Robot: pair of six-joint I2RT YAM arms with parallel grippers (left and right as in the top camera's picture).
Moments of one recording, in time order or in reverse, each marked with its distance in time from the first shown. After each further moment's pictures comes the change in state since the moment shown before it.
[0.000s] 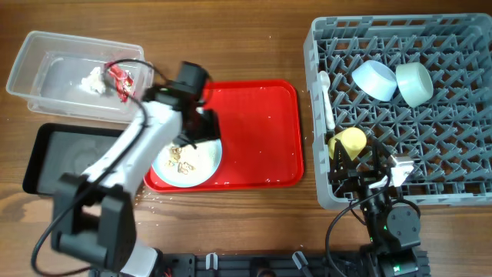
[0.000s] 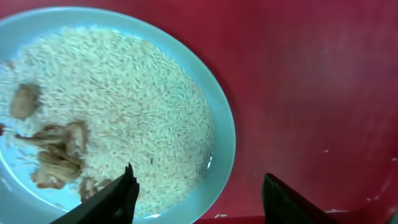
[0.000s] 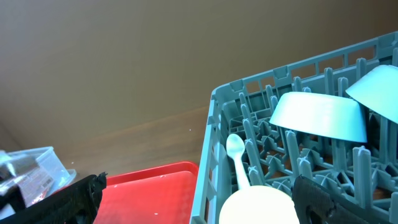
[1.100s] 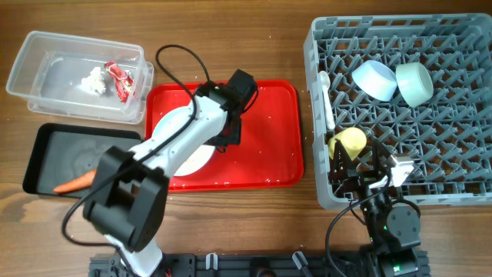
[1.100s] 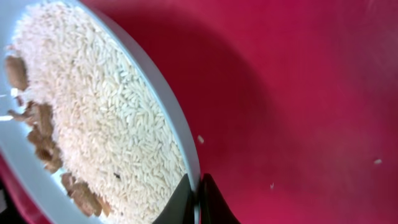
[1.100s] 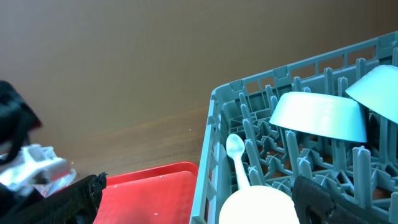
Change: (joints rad) left arm -0.202 0.145 0.145 -0.118 -0.264 -0.005; right arm 0.000 0.000 0.000 0.000 0.000 0.000
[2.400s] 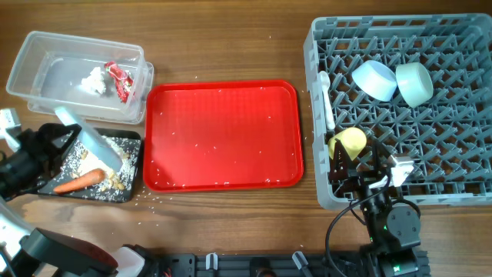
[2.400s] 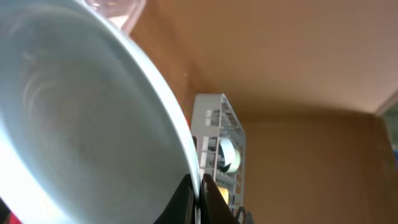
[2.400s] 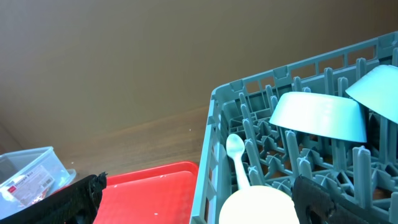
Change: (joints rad) left arm 1.521 -0.356 -0.093 -0.433 1.401 0.879; right arm 0.000 0.000 0.000 0.000 0.000 0.000
